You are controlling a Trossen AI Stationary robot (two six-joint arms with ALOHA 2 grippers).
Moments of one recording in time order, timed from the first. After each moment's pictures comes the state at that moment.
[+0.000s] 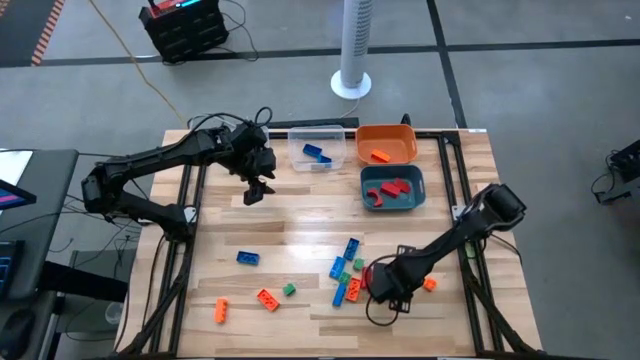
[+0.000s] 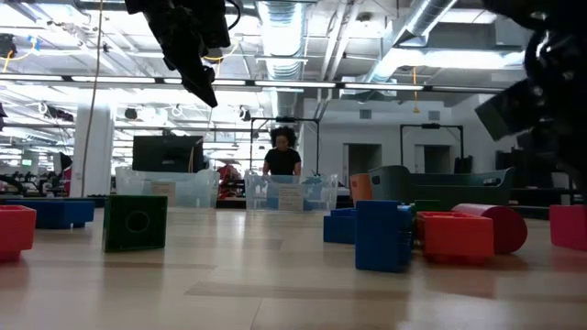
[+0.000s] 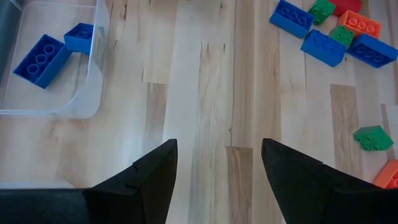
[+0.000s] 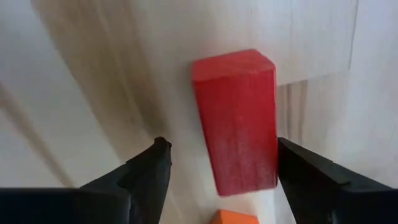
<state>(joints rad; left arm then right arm) 0.45 1.29 1.18 -0.87 0.25 0.28 0.56 1.82 1.10 -0.95 -0.08 0.78</state>
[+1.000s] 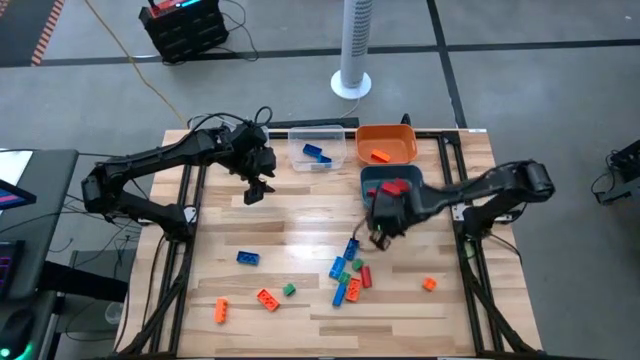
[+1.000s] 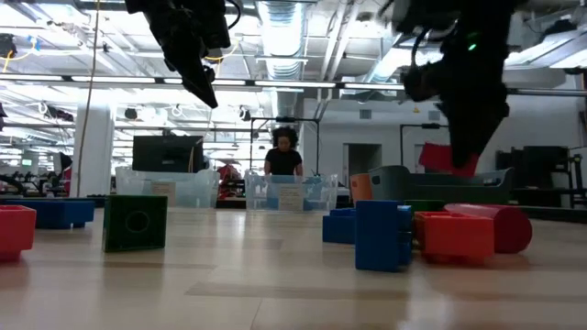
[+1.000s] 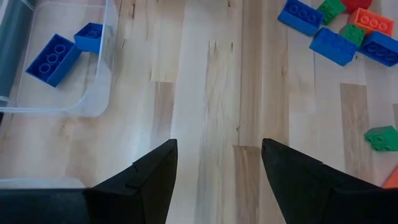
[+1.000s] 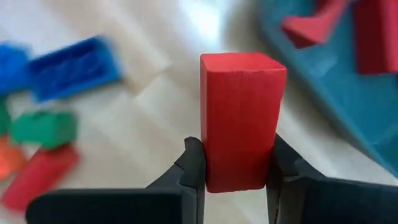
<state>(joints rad) 0.45 1.29 1.18 -0.87 0.23 0.28 0.09 1.47 0.99 -0.96 0.16 0.83</state>
